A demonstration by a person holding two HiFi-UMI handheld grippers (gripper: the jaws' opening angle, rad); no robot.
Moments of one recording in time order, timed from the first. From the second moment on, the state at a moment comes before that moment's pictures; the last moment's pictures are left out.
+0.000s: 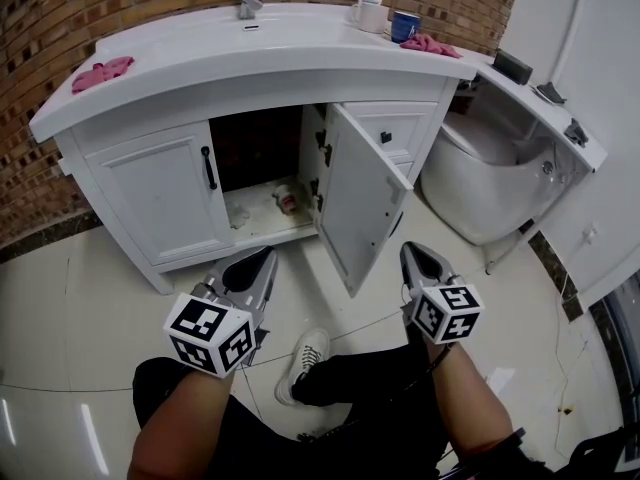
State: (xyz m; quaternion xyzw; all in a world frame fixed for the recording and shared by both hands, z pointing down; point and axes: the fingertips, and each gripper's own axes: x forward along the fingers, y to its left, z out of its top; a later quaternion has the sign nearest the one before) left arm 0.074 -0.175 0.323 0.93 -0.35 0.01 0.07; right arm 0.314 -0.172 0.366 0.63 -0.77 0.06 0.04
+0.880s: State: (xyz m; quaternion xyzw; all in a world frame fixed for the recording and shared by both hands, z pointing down) left arm 0.038 -0.140 0.326 0.93 -0.37 0.01 0.07; right arm 0.251 -0.115 0.338 0.58 -0.81 0.07 0.04
